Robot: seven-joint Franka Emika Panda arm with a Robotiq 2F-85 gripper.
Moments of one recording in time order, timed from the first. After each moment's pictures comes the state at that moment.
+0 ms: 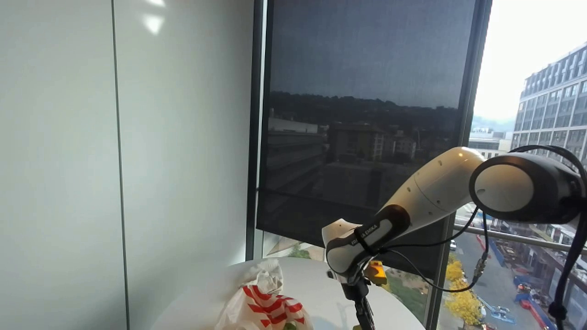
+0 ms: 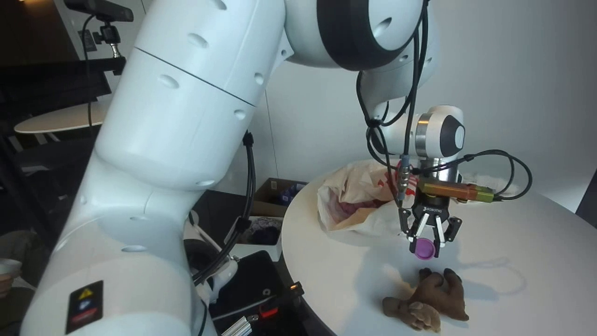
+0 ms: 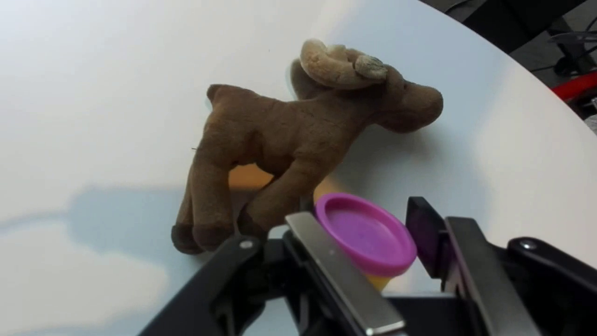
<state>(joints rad) 0.13 0.63 0.11 -1.79 -0.31 1.96 -0.61</state>
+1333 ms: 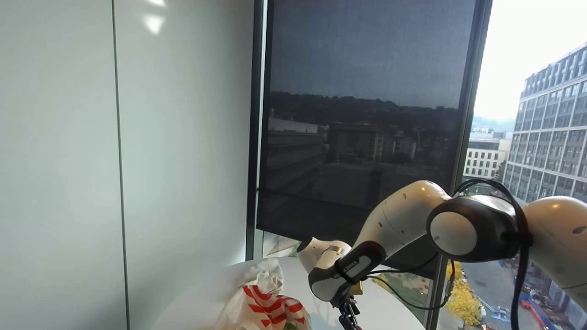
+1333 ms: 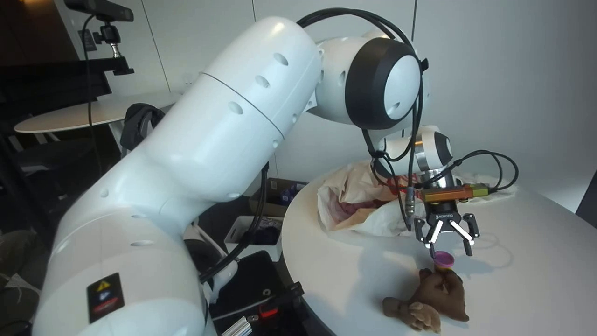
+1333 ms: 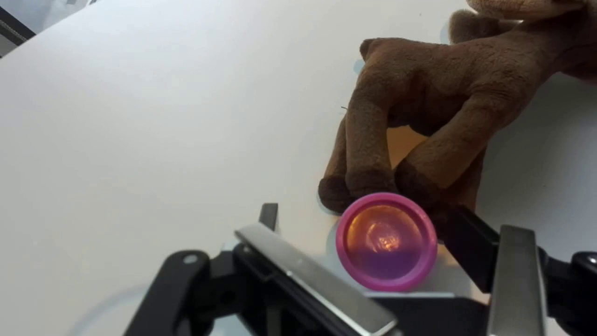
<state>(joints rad) 0.23 0.91 0.06 -1.47 -0.62 1.92 -0.38</state>
